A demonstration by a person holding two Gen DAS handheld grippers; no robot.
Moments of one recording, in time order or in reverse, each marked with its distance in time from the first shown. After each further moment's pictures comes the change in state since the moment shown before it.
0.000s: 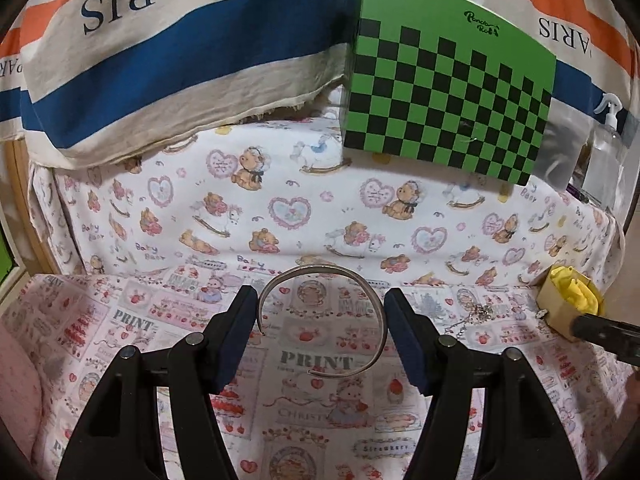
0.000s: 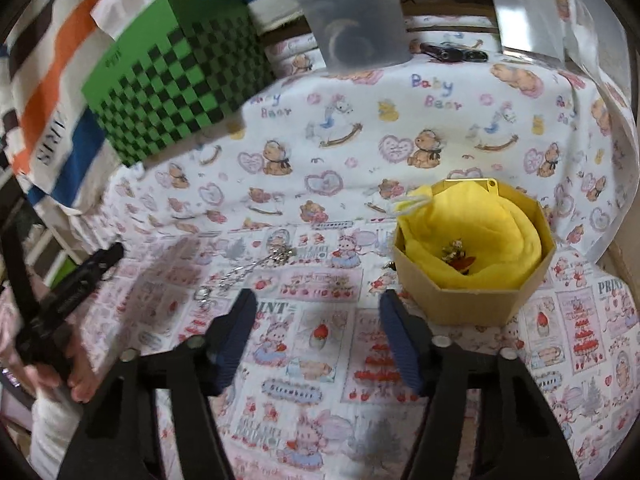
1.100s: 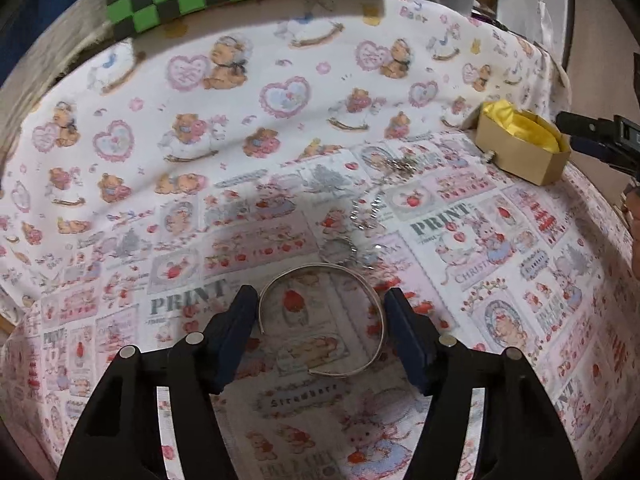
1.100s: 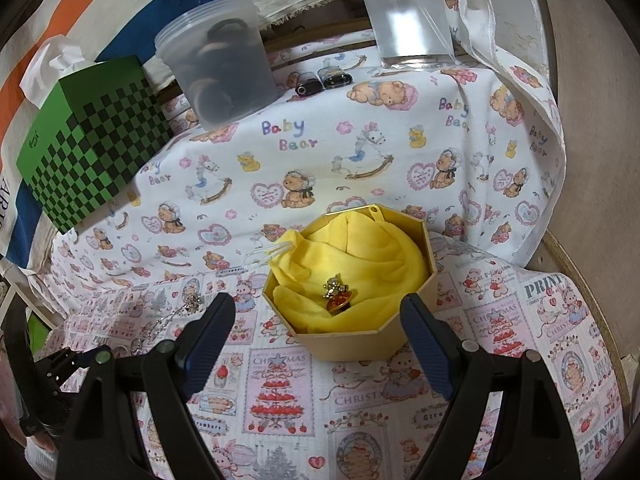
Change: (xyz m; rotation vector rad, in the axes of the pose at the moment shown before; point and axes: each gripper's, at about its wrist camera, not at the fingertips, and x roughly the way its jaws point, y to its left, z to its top) left arm 0.039 -0.074 -0.041 0.370 0.339 -0.201; right arm -0.027 -0.074 0.010 0.156 -0.105 -0.152
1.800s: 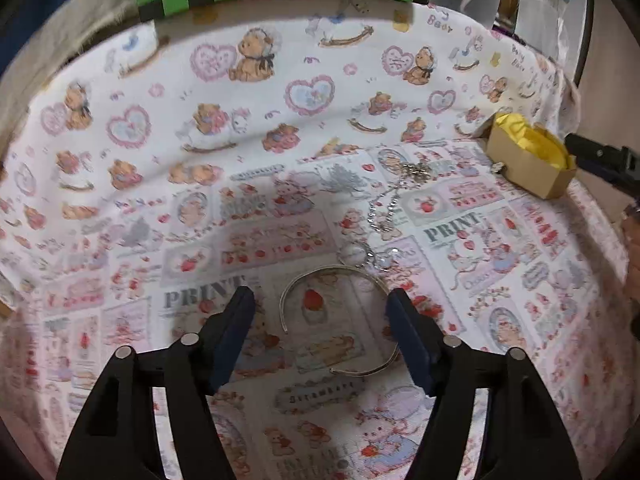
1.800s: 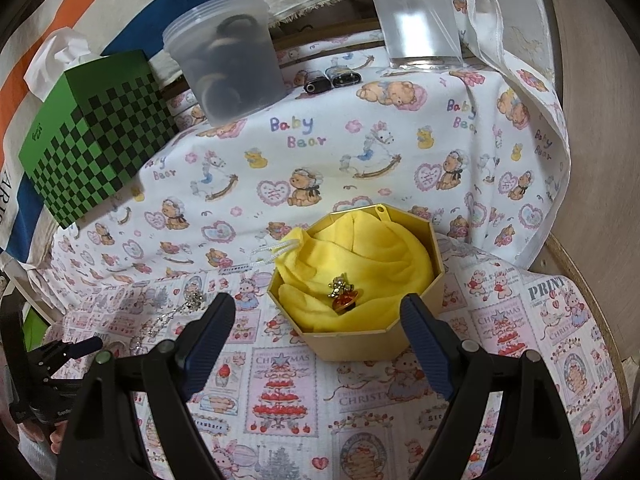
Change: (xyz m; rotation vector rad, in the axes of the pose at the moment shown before) left arm 0.000 0.011 0.001 -0.060 0.037 -0.043; right arm 0.003 0.003 -0.001 -0.023 0.003 0.009
